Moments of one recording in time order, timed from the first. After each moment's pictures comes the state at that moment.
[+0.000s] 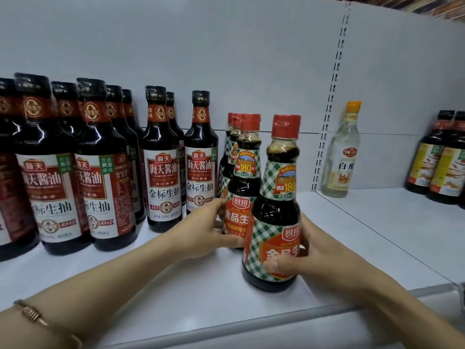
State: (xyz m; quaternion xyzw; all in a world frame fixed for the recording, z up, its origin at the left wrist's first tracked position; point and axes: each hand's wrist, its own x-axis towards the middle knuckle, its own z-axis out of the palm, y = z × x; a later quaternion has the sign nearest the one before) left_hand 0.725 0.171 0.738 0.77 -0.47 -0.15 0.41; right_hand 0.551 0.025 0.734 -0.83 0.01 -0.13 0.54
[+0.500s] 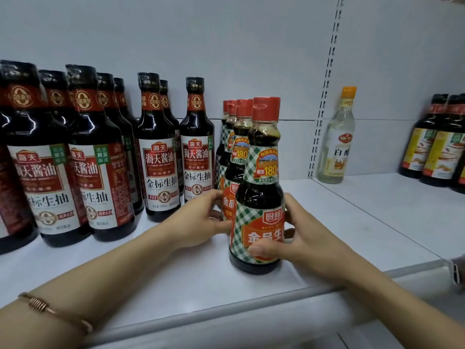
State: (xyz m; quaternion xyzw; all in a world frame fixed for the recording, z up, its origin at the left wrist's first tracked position) left_hand 0.728 0.173 0.733 0.77 -0.48 -0.14 0.41; right_hand 0.558 0.038 0.726 -0.86 0.05 -0.21 0.47
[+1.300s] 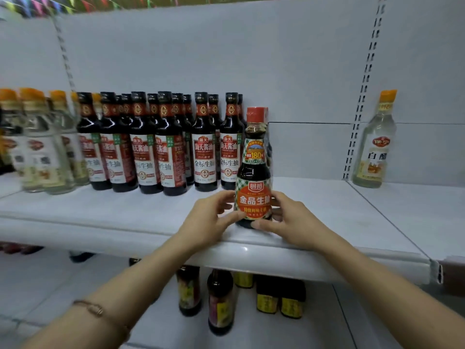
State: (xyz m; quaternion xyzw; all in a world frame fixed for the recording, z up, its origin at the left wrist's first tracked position) left_hand 0.606 0.213 0.716 0.83 -0.35 0.06 0.43; right_hand 0.537 0.022 0.722 -0.92 -0.02 -0.13 0.37
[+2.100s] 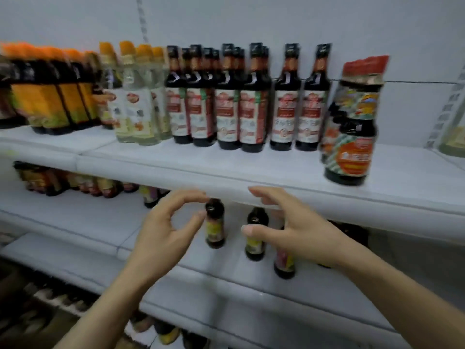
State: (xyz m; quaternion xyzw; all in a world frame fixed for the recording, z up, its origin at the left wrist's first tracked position) left_hand 0.530 0.444 0.674 0.82 -0.25 0.19 0.48; right_hand 0.487 0.219 0.711 -0.92 -0.13 -0.03 0.36
